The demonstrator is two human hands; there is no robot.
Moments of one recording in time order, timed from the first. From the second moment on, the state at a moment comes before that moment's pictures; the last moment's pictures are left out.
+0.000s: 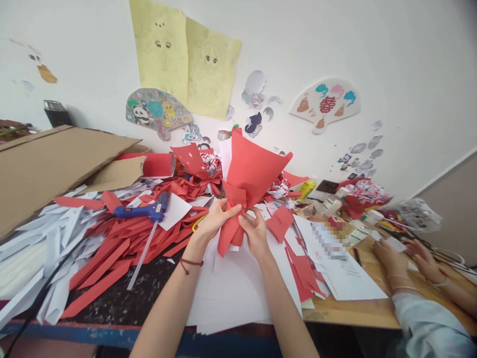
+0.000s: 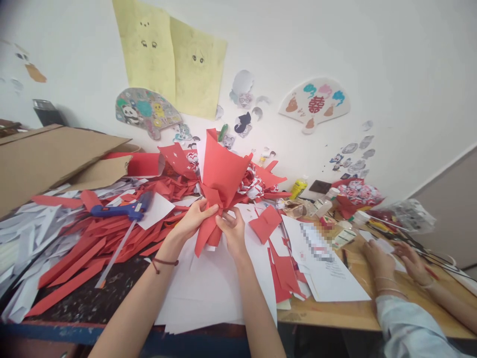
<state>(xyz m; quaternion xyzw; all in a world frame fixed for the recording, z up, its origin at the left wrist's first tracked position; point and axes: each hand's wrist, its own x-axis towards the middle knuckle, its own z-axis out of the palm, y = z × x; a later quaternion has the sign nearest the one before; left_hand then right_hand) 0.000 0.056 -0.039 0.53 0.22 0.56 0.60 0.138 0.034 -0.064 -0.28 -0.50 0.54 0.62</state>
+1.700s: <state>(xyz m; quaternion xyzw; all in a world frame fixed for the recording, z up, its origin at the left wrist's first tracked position) 0.008 0.055 -0.040 0.53 0.19 0.56 0.61 0.148 0.039 -0.063 -0.27 -0.45 0.58 0.63</state>
